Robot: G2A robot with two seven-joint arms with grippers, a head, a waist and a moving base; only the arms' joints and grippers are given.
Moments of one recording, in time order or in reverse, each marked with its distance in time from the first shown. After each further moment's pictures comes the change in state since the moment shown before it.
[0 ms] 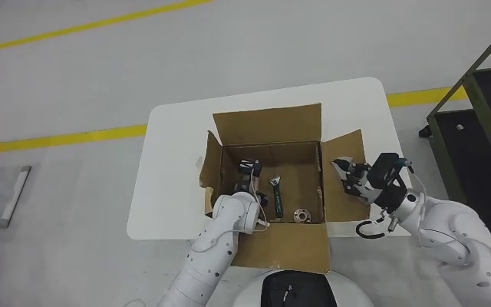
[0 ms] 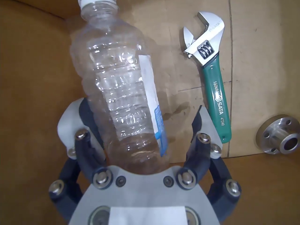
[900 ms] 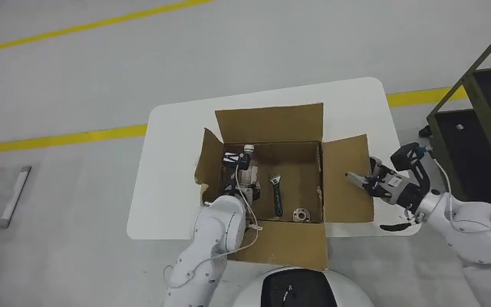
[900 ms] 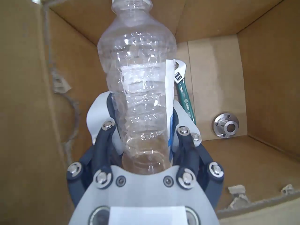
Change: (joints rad) left arm 0.197 0.028 -0.168 -0.457 0.076 -0.030 -0.018; right arm -0.042 0.016 0.120 0.035 0.379 0.107 0.405
